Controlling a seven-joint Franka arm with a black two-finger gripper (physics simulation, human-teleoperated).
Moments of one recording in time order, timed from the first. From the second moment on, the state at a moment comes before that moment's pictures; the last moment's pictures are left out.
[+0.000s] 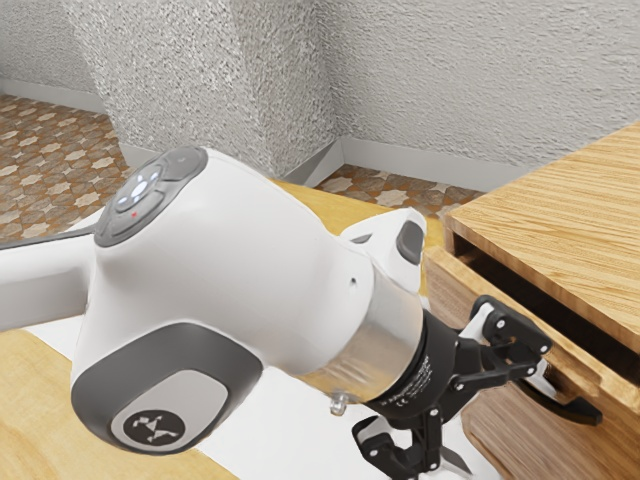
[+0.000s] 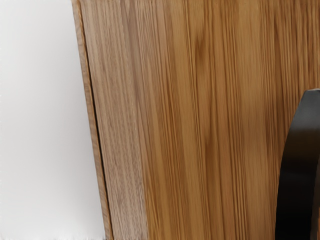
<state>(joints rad) 2.21 0.34 -2.90 -2.09 0.11 2.36 -1.74</state>
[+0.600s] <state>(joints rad) 2.22 0.49 -2.90 -2.21 0.11 2.31 -1.74</state>
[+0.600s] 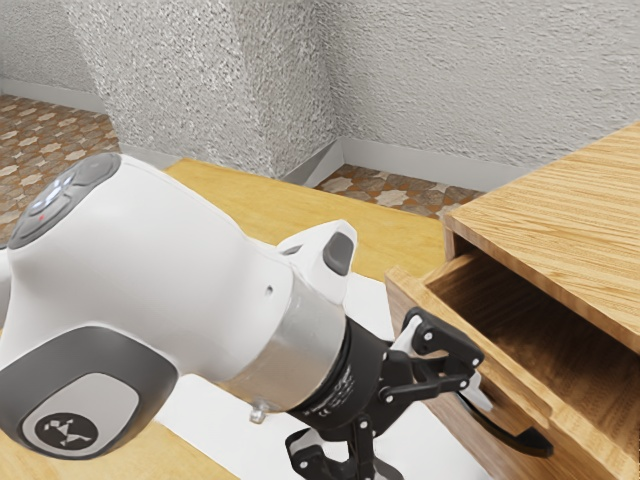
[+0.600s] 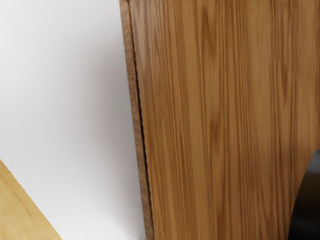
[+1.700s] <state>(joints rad) 2.19 0.72 -2.90 -2.38 0.11 2.27 -1.75</state>
